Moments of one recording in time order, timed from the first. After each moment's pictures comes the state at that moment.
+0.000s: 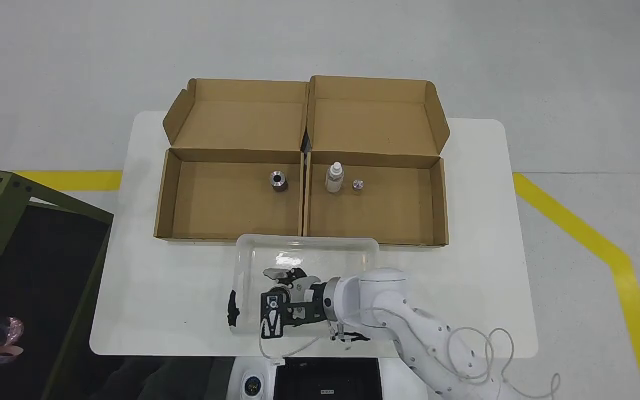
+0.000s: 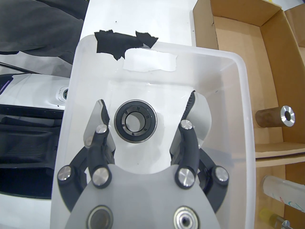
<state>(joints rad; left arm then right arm) -0.33 -0.16 -0.45 -1.44 1.96 -0.37 0.19 -1.18 -1.33 0.78 -1.81 -1.54 -0.80 0.54</state>
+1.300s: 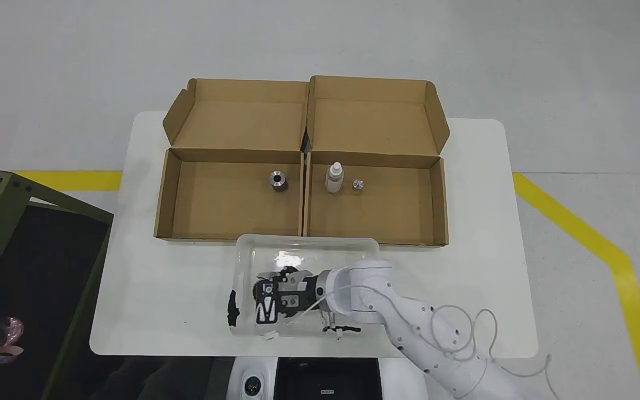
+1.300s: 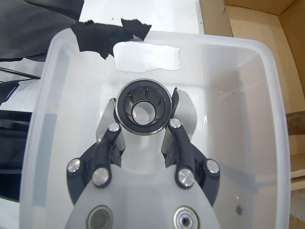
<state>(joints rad) -0.33 -0.16 -0.45 -1.44 1.96 -0.37 0.19 -1.08 -1.35 0.71 -1.66 -1.45 -0.76 0.47</state>
